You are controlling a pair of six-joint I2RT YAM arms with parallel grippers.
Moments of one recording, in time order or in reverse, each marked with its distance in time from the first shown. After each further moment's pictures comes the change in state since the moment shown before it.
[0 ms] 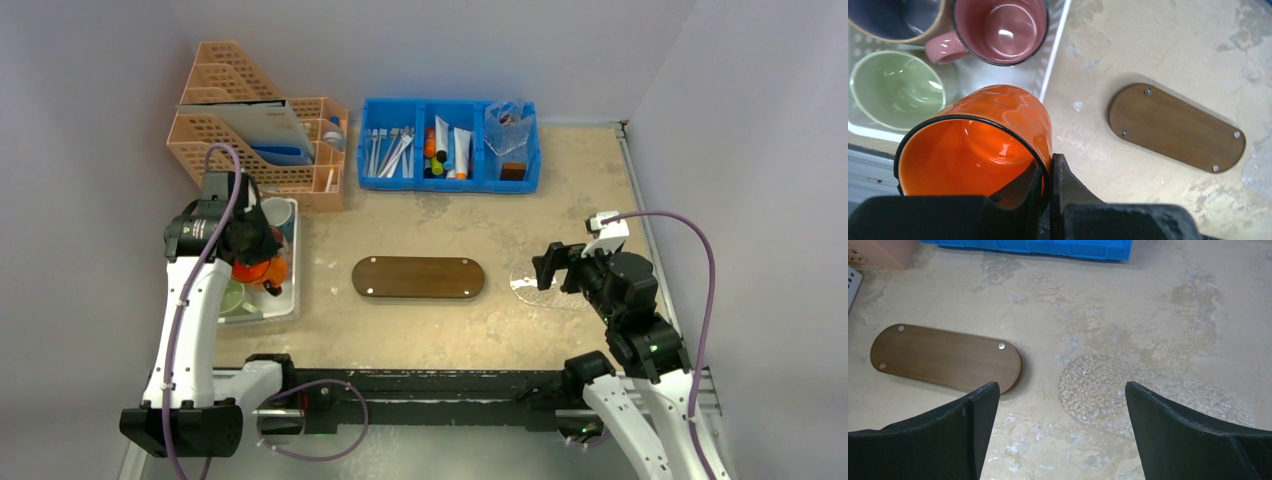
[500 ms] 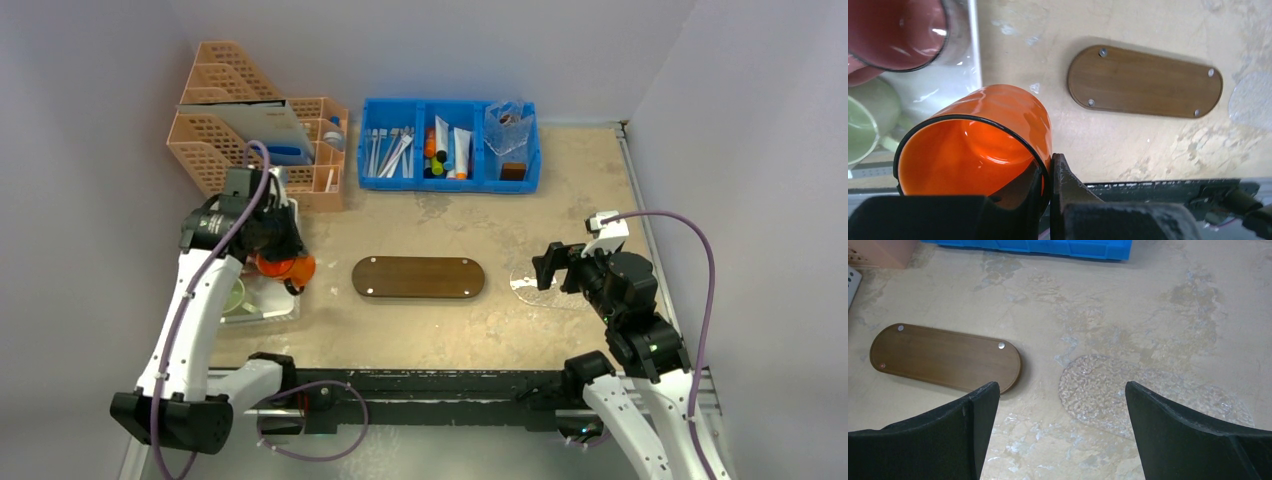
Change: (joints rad) left arm -0.092 0.021 0.000 0.027 0.181 0.068; right arm 0.000 0.002 0.000 0.000 0.000 0.000
